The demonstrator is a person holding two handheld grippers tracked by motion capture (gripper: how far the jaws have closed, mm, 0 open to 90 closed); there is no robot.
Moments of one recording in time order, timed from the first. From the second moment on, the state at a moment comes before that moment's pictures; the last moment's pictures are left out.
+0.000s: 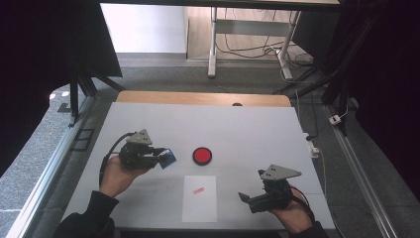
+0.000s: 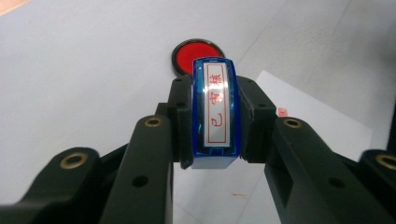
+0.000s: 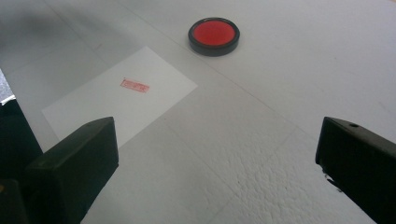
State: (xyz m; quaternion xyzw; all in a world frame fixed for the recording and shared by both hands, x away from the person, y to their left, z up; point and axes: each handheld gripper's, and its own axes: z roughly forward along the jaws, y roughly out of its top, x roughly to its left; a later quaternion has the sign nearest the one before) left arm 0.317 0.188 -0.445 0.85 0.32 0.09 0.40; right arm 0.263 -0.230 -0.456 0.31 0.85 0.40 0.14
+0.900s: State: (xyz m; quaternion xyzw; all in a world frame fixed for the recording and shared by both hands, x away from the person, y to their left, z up) left arm 0.333 0.215 -0.468 0.83 0.40 0.11 0.37; right arm 0.249 -0.270 -0.459 0.37 0.83 0.39 0.17
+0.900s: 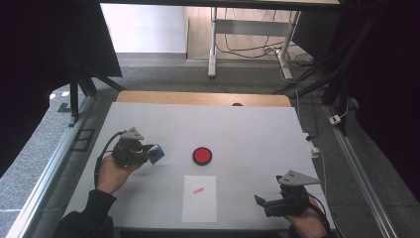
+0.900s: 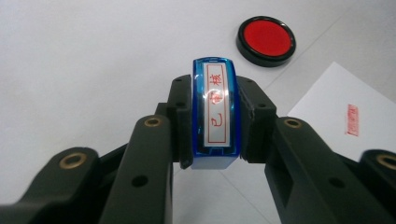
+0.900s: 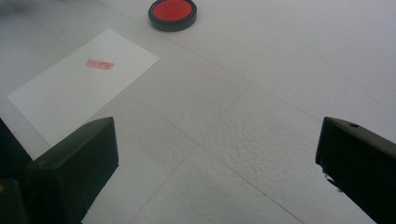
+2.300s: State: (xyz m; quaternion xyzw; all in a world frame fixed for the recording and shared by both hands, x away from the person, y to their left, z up) left arm 0.352 0.213 -0.507 0.84 0.43 0.11 0.32; right arm 0.248 -0.272 -0.459 0.36 0.84 0.37 0.16
